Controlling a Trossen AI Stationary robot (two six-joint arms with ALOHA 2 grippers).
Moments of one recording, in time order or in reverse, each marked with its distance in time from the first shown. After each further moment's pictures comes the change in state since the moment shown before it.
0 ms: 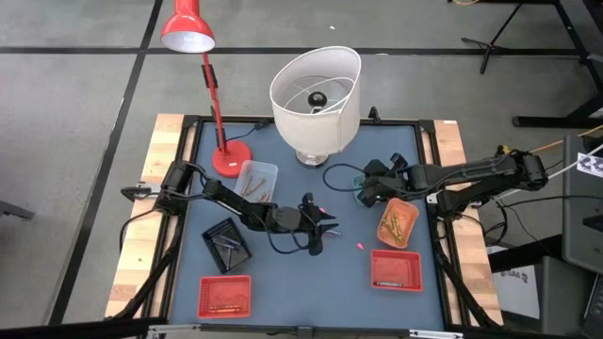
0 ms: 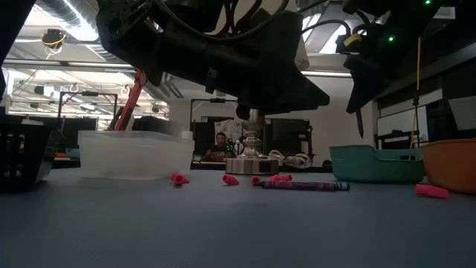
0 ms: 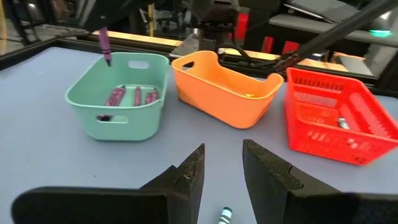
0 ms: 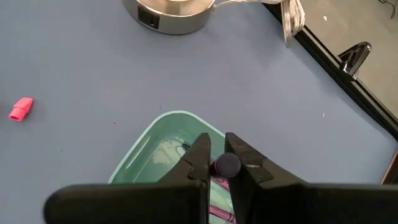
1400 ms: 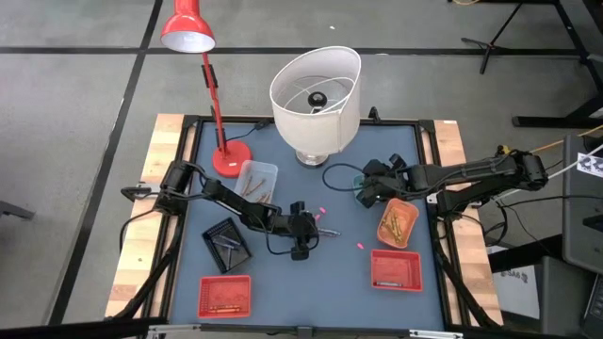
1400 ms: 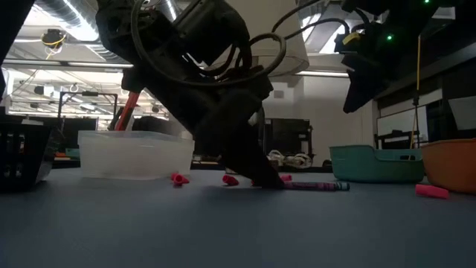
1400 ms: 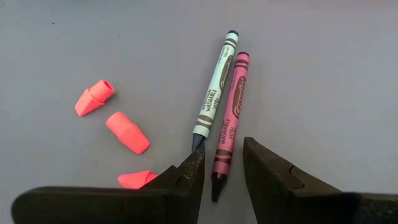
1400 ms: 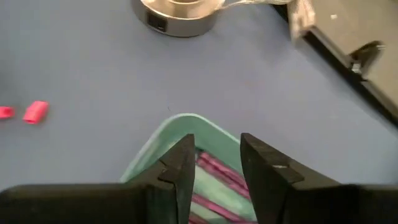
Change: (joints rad) left arm 0.000 -0.002 0.001 -0.520 0.149 -0.034; right arm 0.003 0.001 0.000 0.022 -0.019 0.007
